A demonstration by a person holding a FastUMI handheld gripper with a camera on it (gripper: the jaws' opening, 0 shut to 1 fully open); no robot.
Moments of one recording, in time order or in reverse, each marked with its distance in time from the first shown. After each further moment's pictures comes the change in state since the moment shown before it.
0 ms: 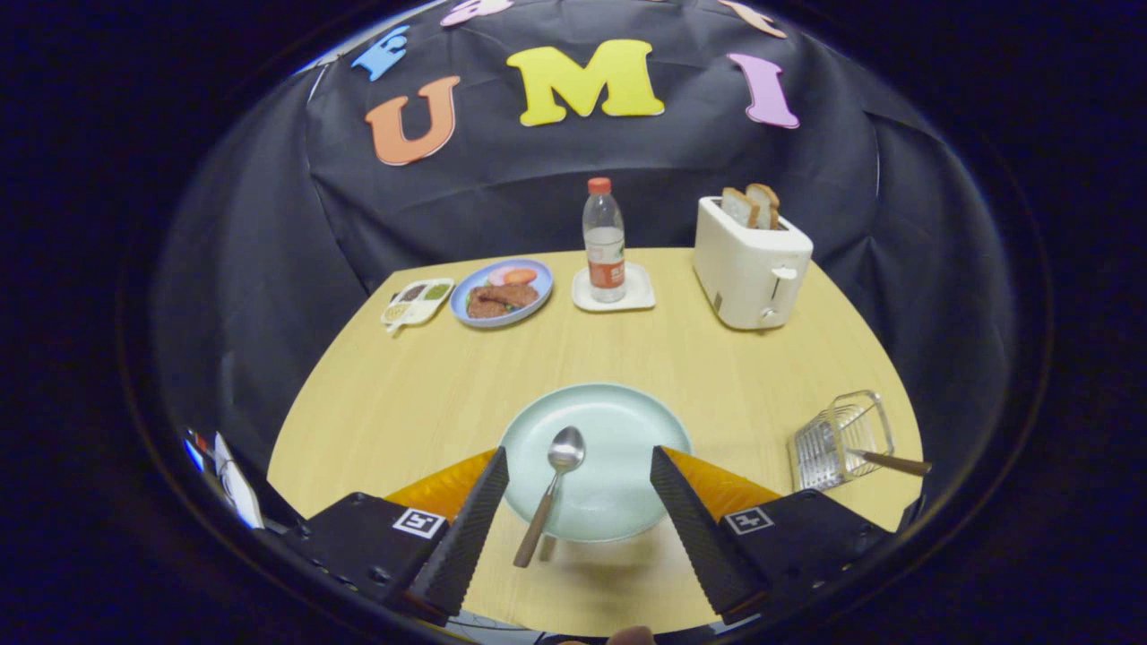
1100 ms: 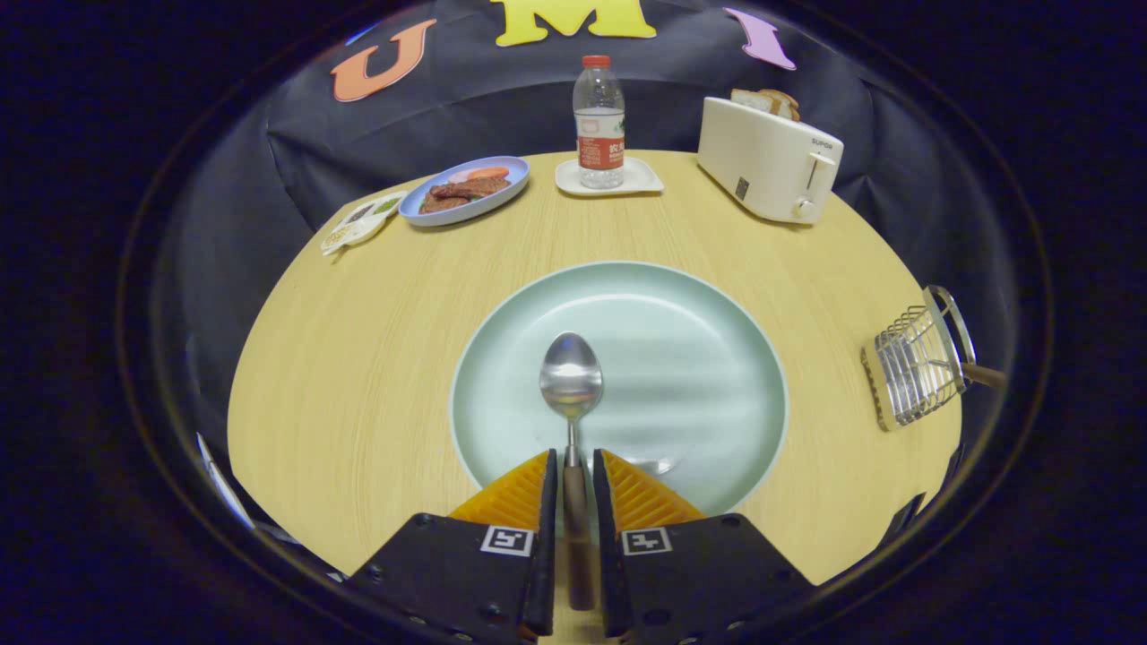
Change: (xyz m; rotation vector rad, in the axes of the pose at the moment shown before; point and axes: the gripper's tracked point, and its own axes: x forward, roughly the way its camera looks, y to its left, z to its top) arm 0.094 0.014 -0.086 0.056 0.207 -0.107
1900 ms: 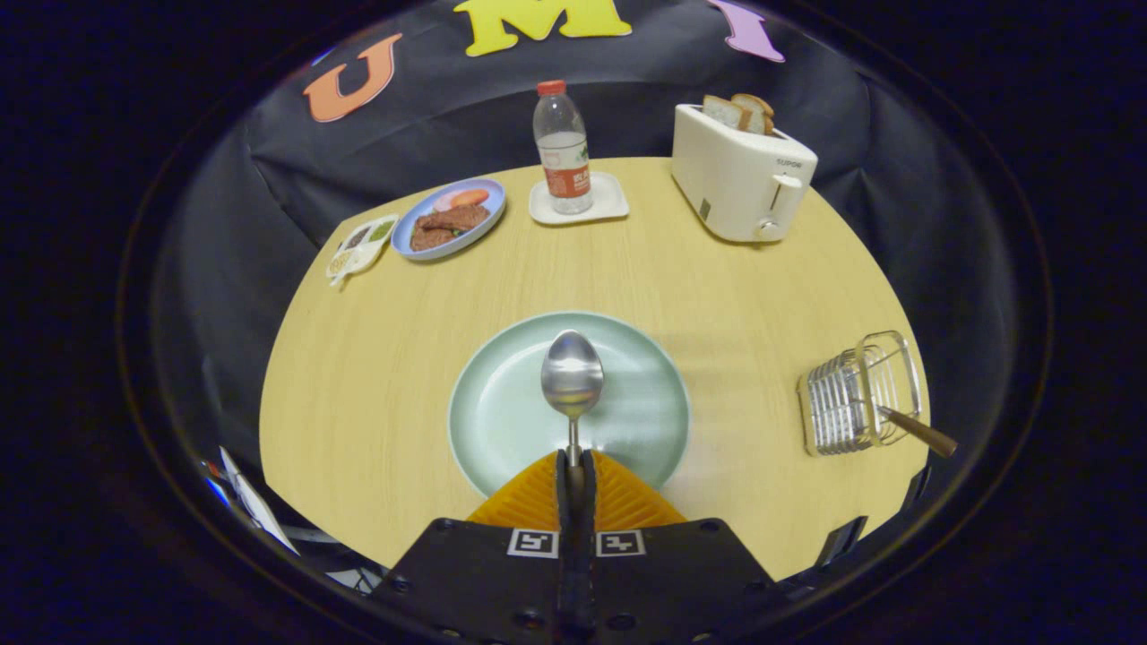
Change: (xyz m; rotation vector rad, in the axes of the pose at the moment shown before) arm -0.078 -0.051 0.057 0.043 0.081 0.037
